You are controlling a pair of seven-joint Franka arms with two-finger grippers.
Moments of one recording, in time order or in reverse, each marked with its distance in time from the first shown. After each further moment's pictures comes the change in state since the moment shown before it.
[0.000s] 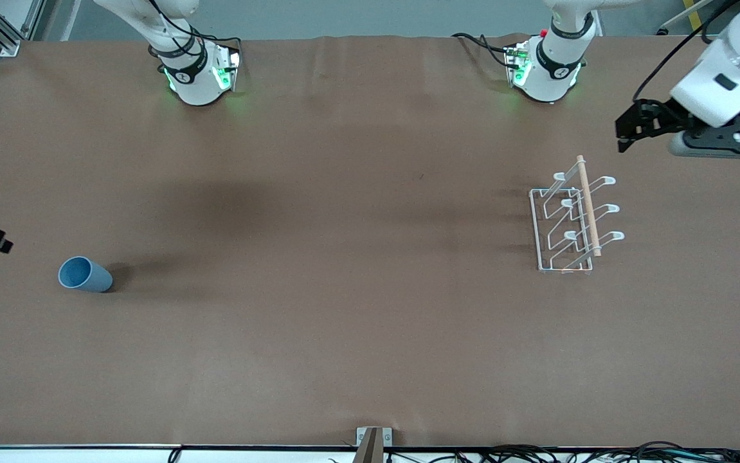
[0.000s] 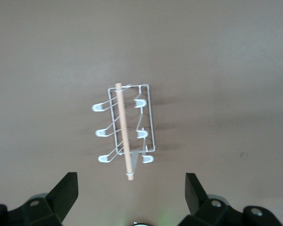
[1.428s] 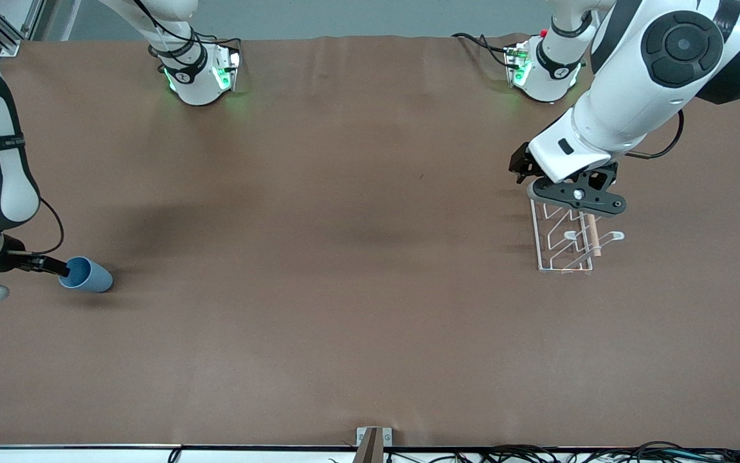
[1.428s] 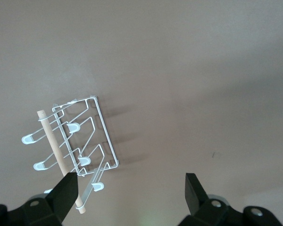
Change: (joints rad) left arm -0.175 0.188 -0.023 0.040 0.000 0.094 -0.066; right arm -0.094 0.228 0.006 -0.188 0.000 0.370 -0.095
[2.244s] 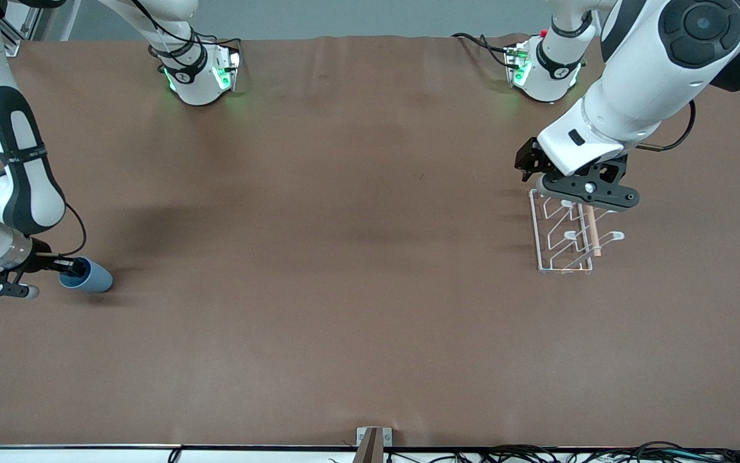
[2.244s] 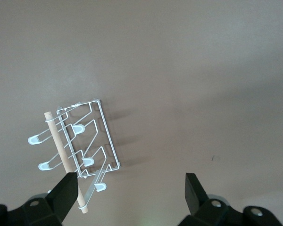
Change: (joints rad) left arm 0.005 -0.016 -0.001 0.009 0.000 -0.001 0.000; right arm 0.006 0.031 0.009 -0.059 0.000 0.057 0.000
